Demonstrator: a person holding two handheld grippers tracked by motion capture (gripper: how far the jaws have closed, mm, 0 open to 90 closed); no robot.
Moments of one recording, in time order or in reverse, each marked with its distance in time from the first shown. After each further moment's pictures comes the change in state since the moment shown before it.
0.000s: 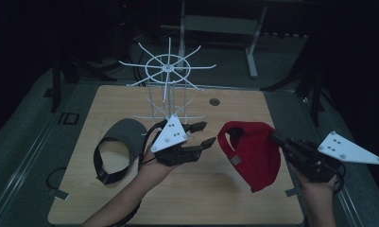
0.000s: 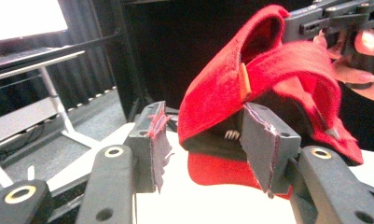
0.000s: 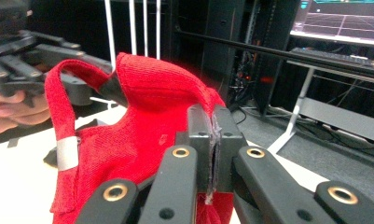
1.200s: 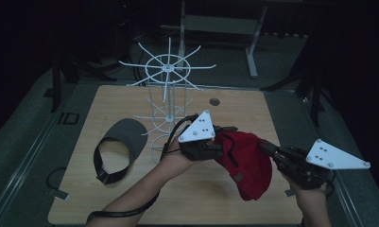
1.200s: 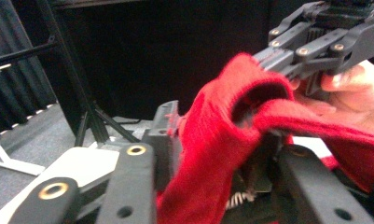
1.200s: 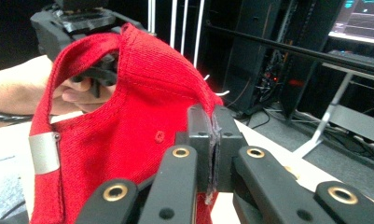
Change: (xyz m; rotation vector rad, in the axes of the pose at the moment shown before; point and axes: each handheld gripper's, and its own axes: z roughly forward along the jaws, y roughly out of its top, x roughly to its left) left arm -0.007 0.019 0.052 -0.004 -0.229 0.040; right arm 0.014 -0.010 0.007 0.019 0.117 -0.061
